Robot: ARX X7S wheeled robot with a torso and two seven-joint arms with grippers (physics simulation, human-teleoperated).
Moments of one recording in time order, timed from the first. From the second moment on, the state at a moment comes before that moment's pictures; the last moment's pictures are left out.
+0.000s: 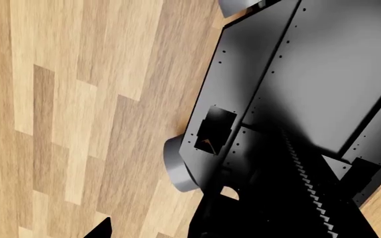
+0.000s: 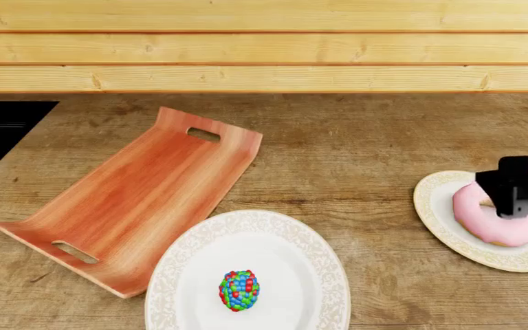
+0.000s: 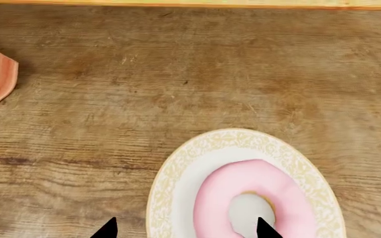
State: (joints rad) left arm 0.26 -0.05 -0.34 -1.31 0.00 -0.12 0.00; right arm 1.17 1.11 -0.24 0.05 1.80 1.52 0.57
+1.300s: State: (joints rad) left arm 0.26 -0.06 -0.31 -1.31 0.00 -0.05 0.00; right arm 1.10 1.05 -0.49 0.12 1.28 1.33 0.11
